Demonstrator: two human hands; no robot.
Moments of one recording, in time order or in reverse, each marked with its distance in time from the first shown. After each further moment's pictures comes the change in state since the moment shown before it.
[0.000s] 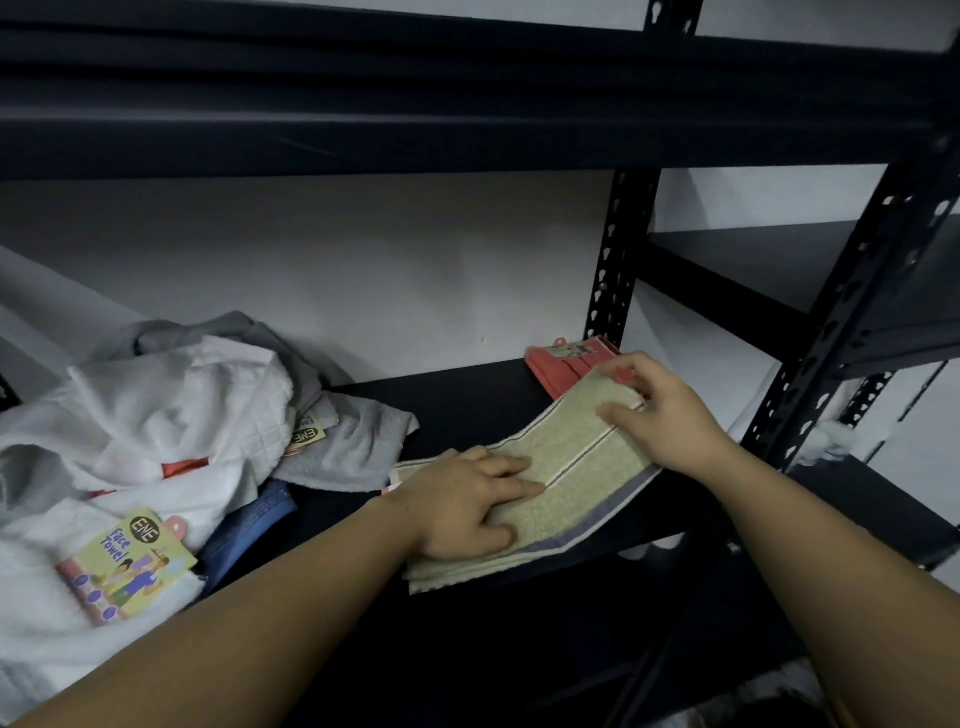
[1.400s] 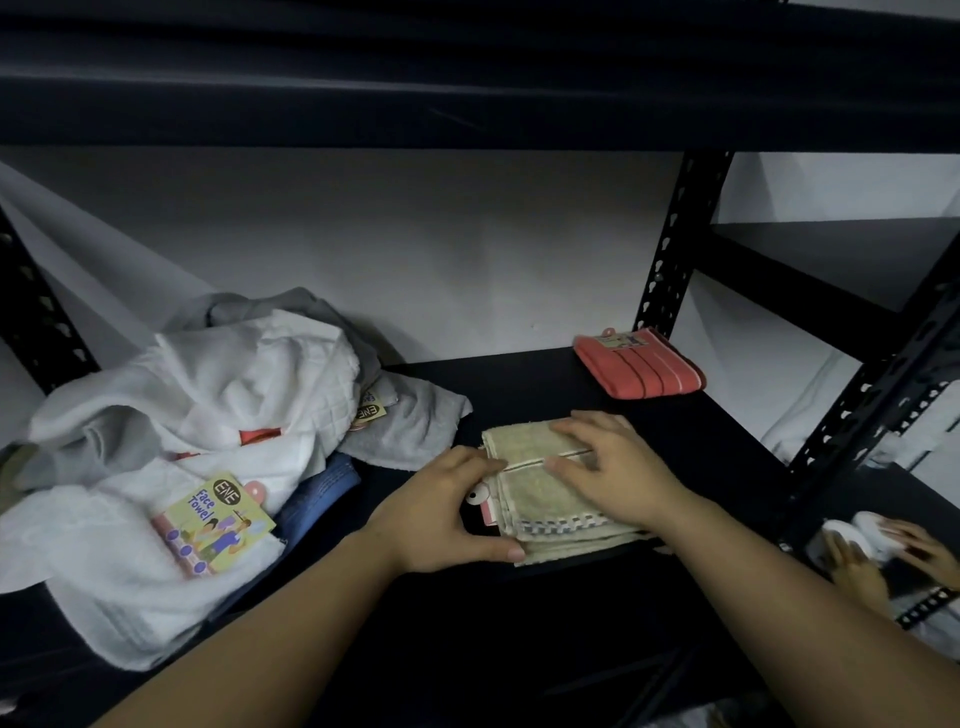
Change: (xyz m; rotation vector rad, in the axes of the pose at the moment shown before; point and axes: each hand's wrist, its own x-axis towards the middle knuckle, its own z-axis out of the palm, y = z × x) left_hand -0.090 -0.027 0.015 -0.428 0.263 -0.233; right_hand -0.026 -0.029 0.109 -0.358 -0.265 -0.044
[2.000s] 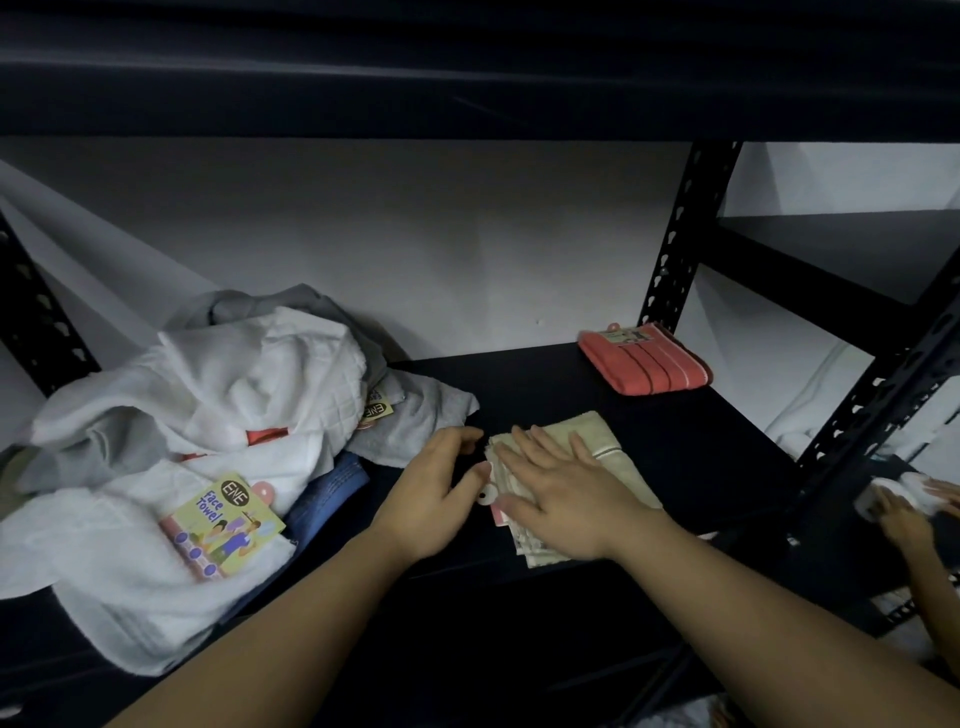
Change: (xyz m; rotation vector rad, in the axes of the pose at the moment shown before) left_hand 0.001 -0.006 0.000 -0.193 0.246 -0.187; right_hand 0.002 -0.041 0.038 -0.340 -0.304 -0.170
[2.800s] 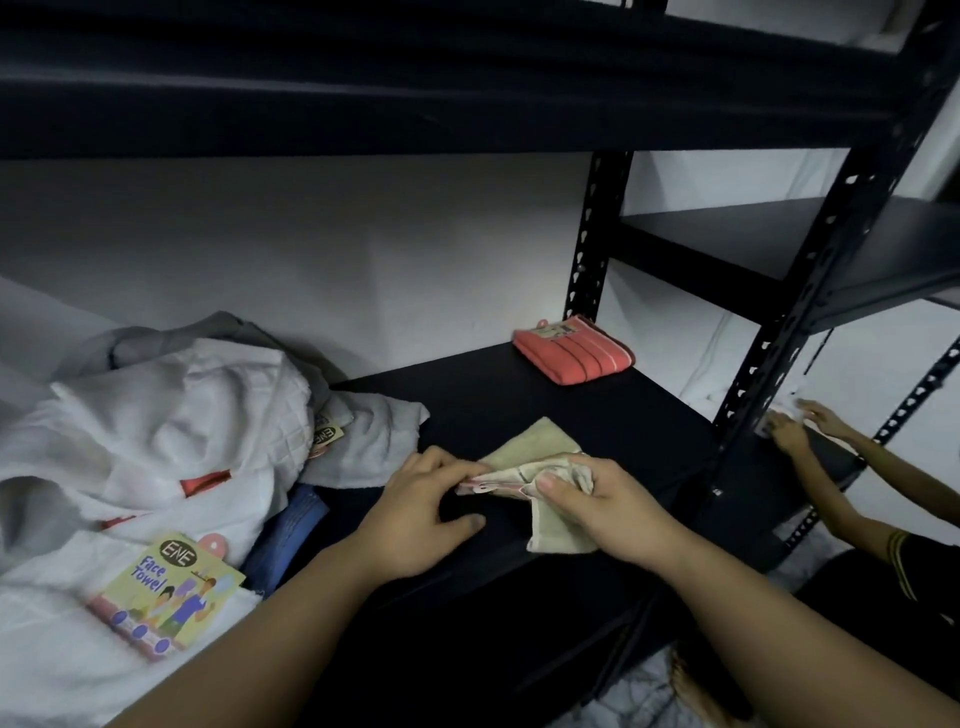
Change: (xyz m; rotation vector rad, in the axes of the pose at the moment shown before) left_hand 0.013 -0.006 0.001 0.116 -0.292 0.263; right_hand -0.077 -0.004 -0.004 0.902 0.415 0.245
